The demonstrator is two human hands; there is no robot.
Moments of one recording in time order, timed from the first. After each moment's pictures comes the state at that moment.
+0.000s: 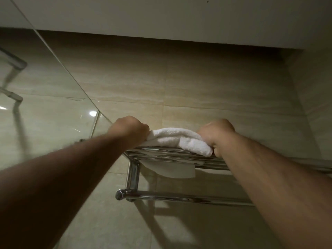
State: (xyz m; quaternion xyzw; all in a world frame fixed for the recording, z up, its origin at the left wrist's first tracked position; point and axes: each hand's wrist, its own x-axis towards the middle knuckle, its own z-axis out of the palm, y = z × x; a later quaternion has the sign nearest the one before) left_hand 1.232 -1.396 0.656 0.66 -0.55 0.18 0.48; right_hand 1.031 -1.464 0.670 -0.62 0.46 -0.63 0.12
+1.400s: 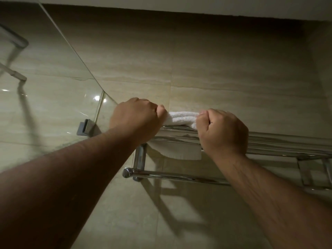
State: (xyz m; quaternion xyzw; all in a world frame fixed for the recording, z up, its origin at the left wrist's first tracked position) left_hand 1.239 -1.421 0.618 0.53 -0.52 0.53 0.41; right_hand 1.050 -1.479 0.595 -0.55 0.25 -0.69 -0.39
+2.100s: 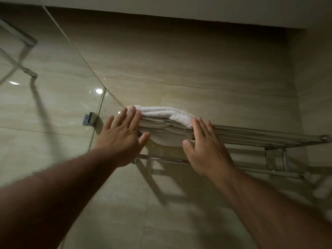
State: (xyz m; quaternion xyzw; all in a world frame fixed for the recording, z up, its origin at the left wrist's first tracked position) left_hand 1.229 -1.375 0.536 0.64 -0.57 0.40 0.33; right_hand 0.997 -1.421 0.537 -0.76 0.42 -0.44 -0.25
